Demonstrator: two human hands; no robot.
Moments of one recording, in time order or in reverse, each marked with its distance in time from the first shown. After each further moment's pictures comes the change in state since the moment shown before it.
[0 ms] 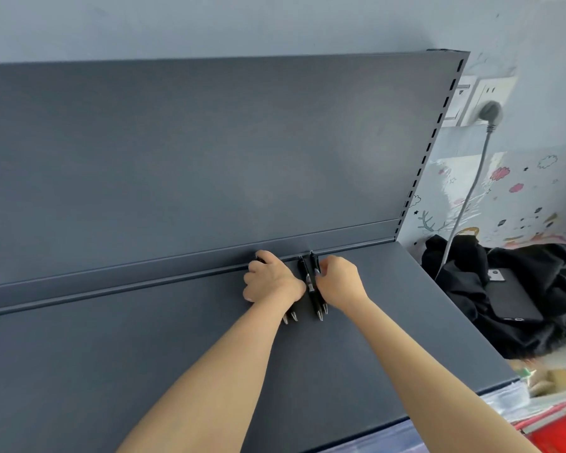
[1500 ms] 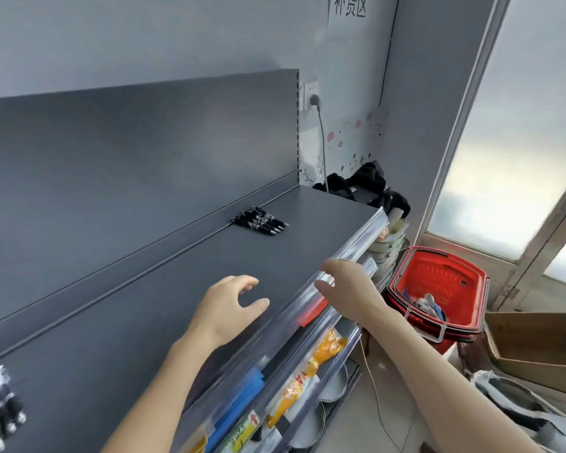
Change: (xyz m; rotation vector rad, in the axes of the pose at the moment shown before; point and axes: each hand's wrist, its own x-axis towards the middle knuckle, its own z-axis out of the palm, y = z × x) left_hand -0.099 -0.299 -0.084 -0.157 -0.204 1.157; right_hand -0.336 -0.100 0.065 -0.127 0.376 0.230
